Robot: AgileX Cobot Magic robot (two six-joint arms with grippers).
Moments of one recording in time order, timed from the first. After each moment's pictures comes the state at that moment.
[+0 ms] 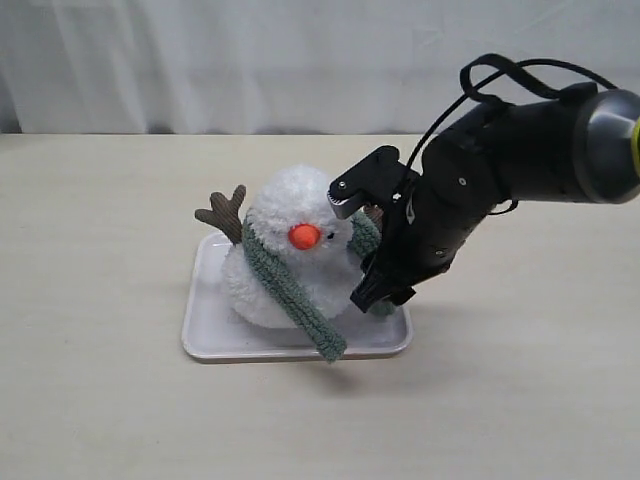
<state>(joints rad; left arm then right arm) -0.05 0.00 0.00 0.04 0.34 0.05 0.54 1.83 -1.15 -0.23 0.64 -0.02</state>
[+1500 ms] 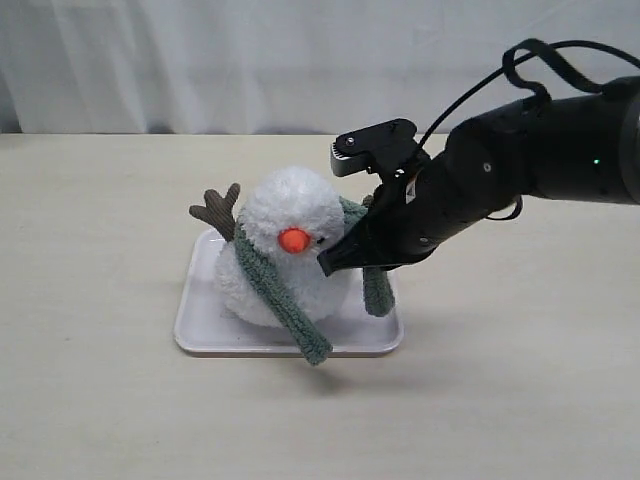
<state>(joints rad) -0.05 0.00 0.00 0.04 0.34 0.05 0.54 1.75 -1.12 0.02 0.51 0.03</state>
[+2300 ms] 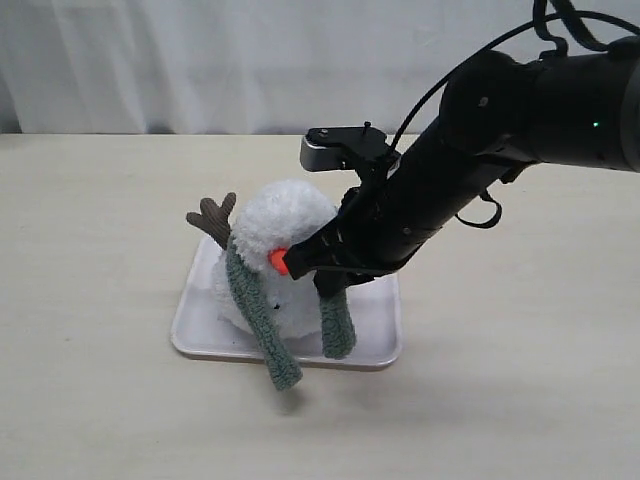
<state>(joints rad) -0.05 0.00 0.00 0.04 0.34 0.05 0.54 1.75 -1.21 0.46 0.80 -0.27</state>
